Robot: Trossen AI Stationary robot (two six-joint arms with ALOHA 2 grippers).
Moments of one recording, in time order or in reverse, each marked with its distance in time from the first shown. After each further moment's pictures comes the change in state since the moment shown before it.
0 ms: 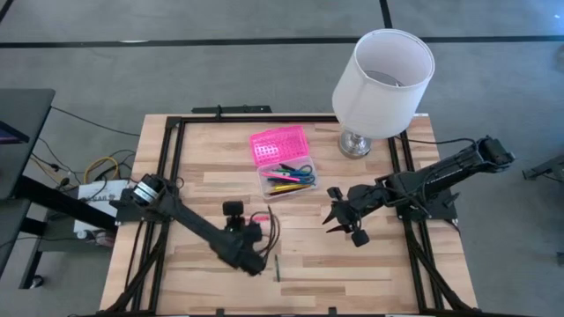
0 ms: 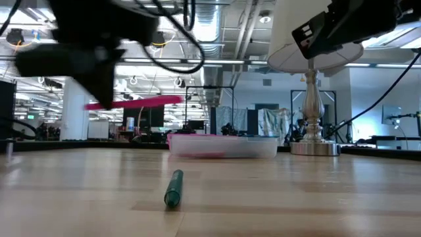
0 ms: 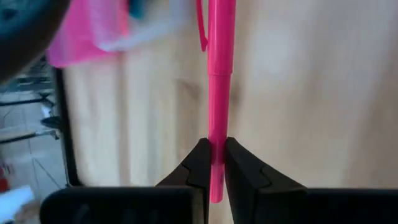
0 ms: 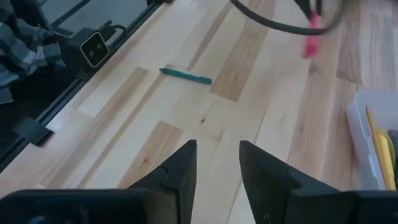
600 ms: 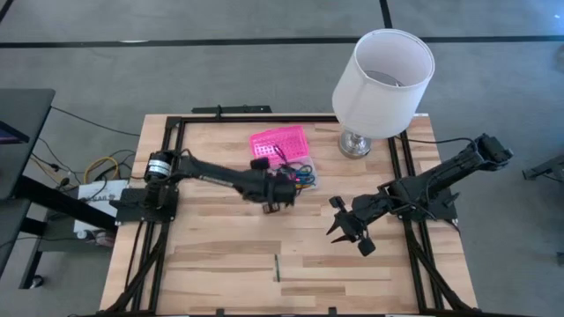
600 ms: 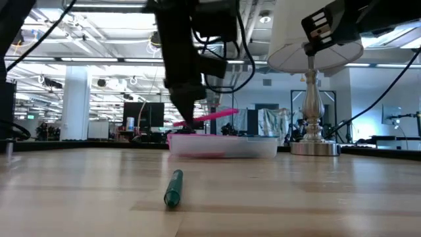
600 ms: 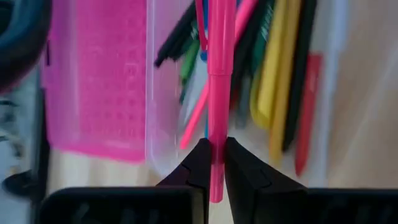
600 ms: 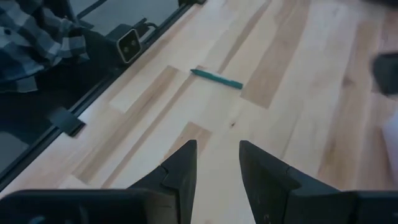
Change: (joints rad) left arm 0.474 -0.001 0.023 0.438 0.028 0.456; right arm 0.099 0.000 -0.001 0.005 0.012 0.000
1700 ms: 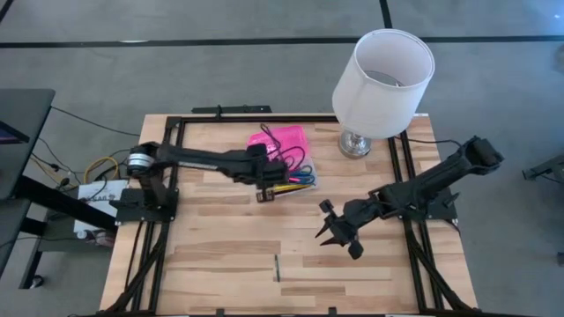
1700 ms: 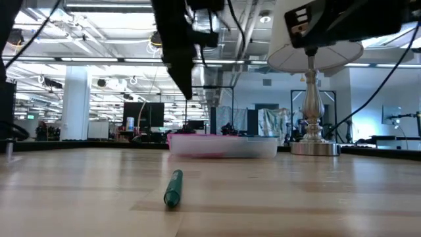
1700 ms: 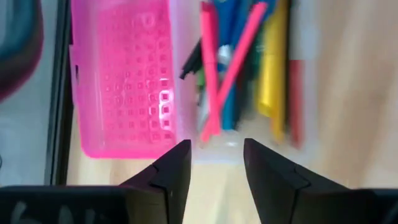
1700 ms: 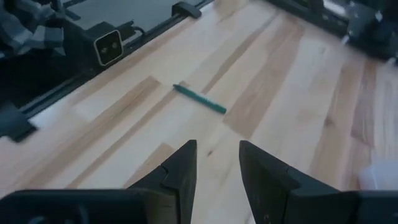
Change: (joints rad) left arm 0.060 -0.177 0.000 -0.026 0.135 0.178; right arm -0.004 0.148 -0.001 0.216 0.038 -0.177
